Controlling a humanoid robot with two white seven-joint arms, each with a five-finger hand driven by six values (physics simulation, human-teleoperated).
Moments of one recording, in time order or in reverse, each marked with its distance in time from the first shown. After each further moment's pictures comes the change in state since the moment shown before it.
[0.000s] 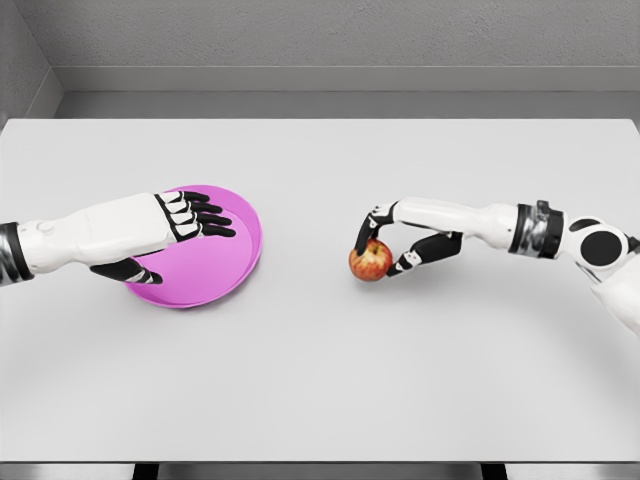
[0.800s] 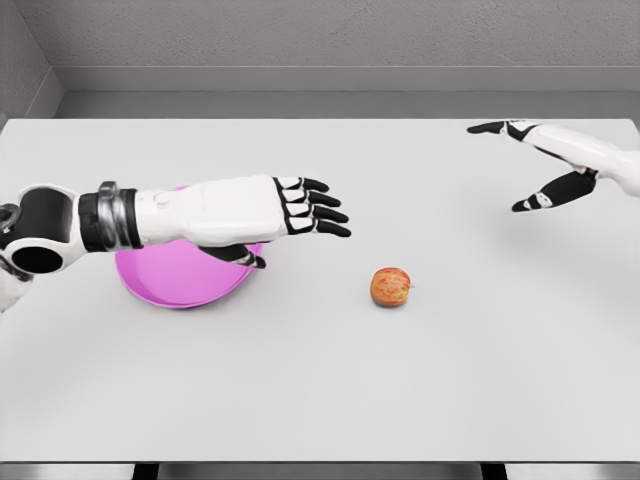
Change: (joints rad) left arm -0.265 -0.308 -0.184 -0.001 -0.004 0.000 -0.097; right arm 0.066 -0.145 -0.368 0.095 0.138 0.000 0.000
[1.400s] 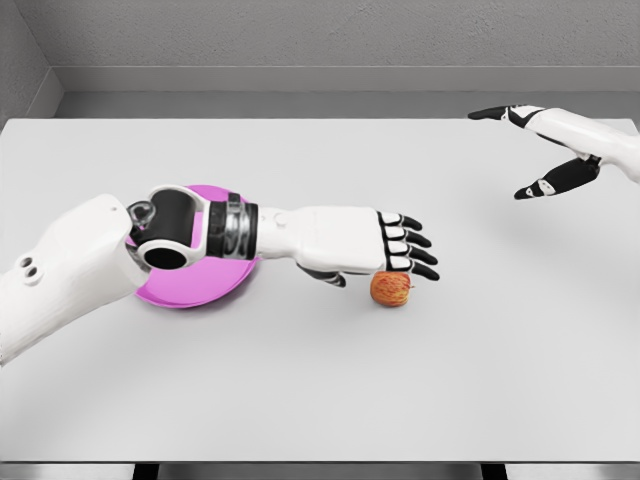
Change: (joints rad) left arm -0.095 -0.271 -0.143 0.152 -0.186 0.000 -0.018; right arm -0.031 -0.001 -0.004 -0.014 0.022 0.000 0.000
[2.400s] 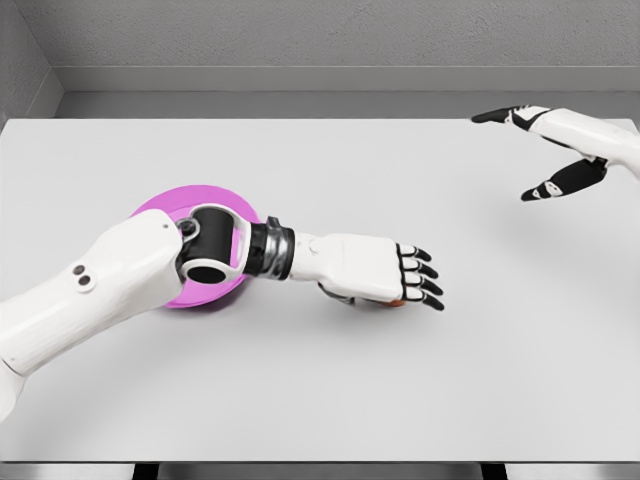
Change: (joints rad) left arm -0.012 -0.094 -0.091 0.102 -0.144 0.000 0.000; right arm 0.005 -0.035 -0.003 -0.034 0.017 0.000 0.000
